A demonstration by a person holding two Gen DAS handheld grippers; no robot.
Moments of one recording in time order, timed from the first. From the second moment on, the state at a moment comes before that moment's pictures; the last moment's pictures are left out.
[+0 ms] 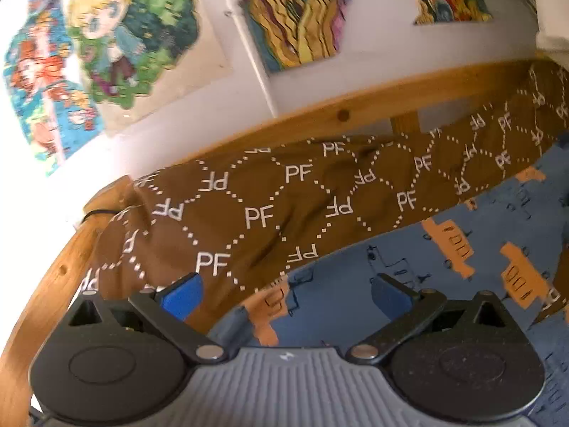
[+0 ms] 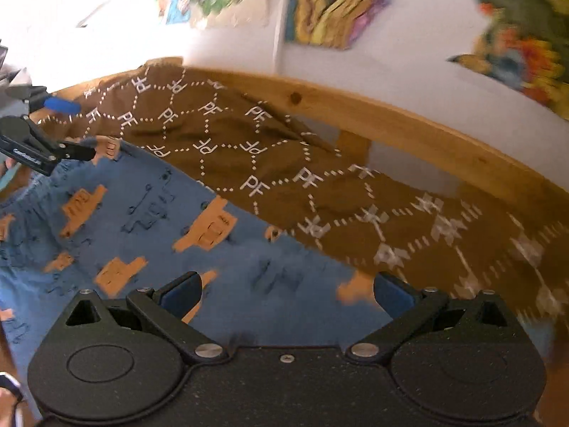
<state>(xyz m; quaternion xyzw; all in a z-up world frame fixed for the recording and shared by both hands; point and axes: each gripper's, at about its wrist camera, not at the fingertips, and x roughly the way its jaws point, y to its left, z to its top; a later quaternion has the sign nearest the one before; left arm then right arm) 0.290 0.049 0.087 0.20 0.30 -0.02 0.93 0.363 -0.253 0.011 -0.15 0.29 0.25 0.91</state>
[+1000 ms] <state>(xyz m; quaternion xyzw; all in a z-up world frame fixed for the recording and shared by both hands) 0.344 0.062 0.048 0.28 0.35 -0.07 0.89 0.490 -0.219 -0.021 -0.20 0.39 0.36 0.82</state>
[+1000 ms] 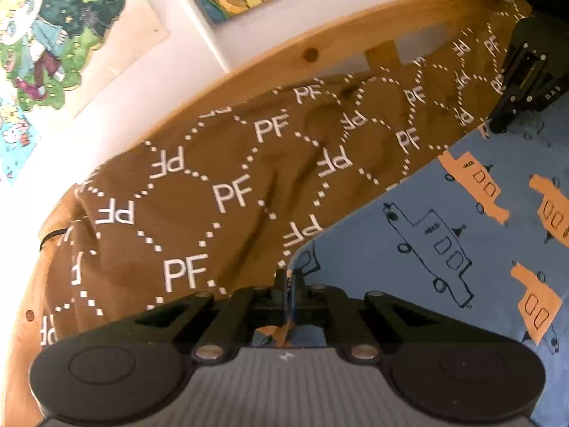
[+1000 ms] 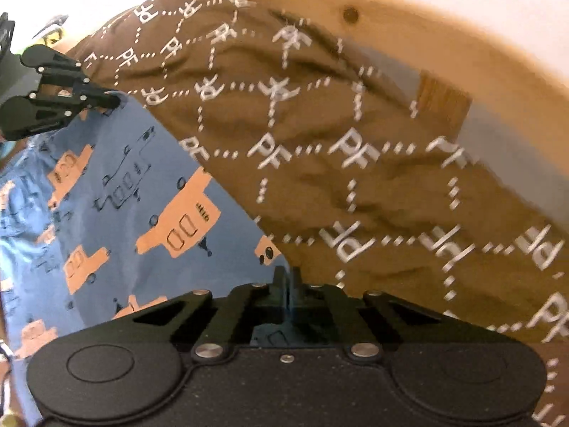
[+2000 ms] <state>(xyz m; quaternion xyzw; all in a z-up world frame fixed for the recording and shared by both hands) 0.366 0.102 0.072 0.18 0.39 -0.06 0.90 0.478 -0.173 0.017 -0.25 0.25 0.26 0.90</state>
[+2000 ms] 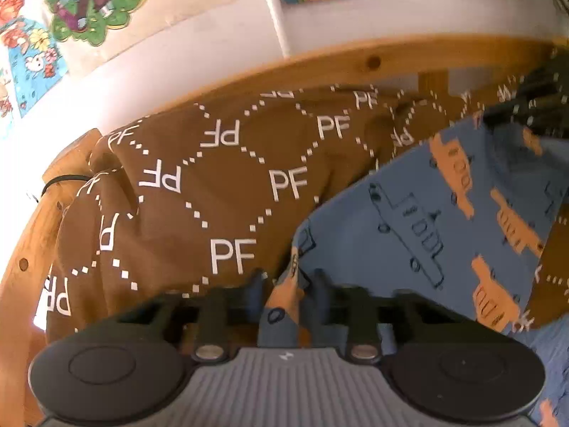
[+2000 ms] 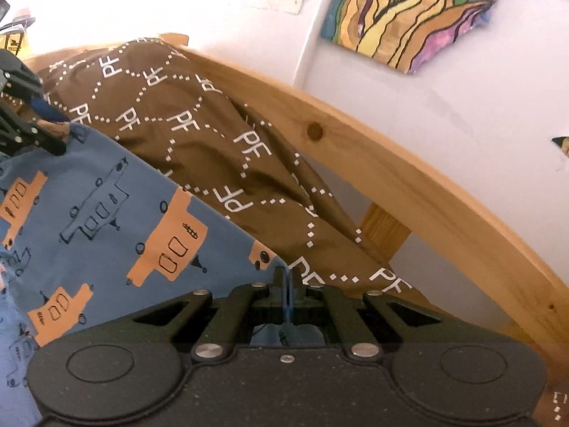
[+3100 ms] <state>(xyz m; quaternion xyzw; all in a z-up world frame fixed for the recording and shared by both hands) 0.136 0.060 0.067 0.36 0.22 -0.15 0.89 0.189 -0.234 -0.003 -0.25 0.20 0.32 0.89</state>
